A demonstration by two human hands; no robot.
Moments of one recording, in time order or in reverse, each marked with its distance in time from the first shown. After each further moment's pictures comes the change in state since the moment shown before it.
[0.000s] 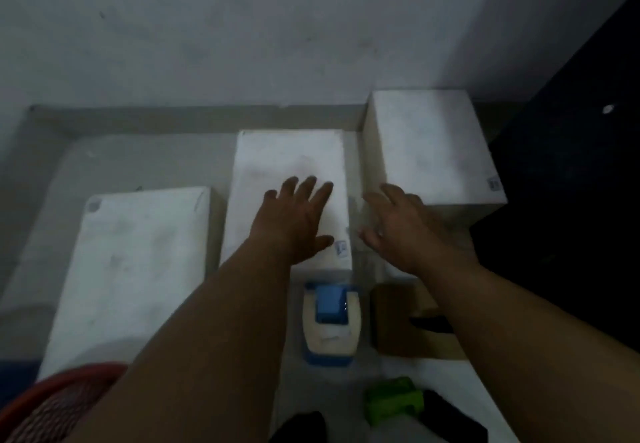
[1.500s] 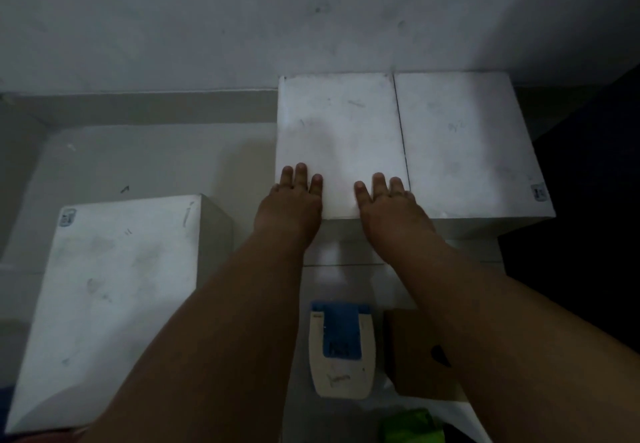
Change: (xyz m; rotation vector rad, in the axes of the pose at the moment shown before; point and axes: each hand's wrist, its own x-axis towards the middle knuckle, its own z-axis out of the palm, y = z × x) left_hand 0.066 -0.024 0.024 0.031 -0.184 -0.161; right_hand 0.087 -0.028 0.026 -0.313 -0.333 0.065
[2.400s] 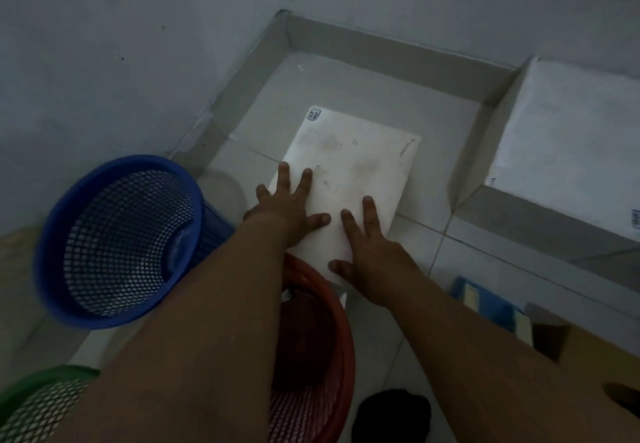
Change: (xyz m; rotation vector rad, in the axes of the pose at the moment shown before) left_hand -0.217 -0.203 0.117 -0.541 -0.169 -0.640; right_hand -0.093 -0.253 0.062 0.275 -0.105 -0.552
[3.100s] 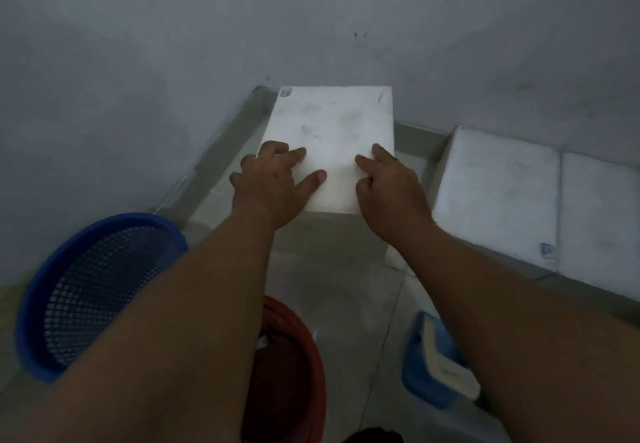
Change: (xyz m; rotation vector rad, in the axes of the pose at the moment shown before) left_hand -0.038 0.047 -0.104 -0.197 0.716 0.231; right_hand -0.014 -0.012 -0.151 0.103 0.674 -0.046
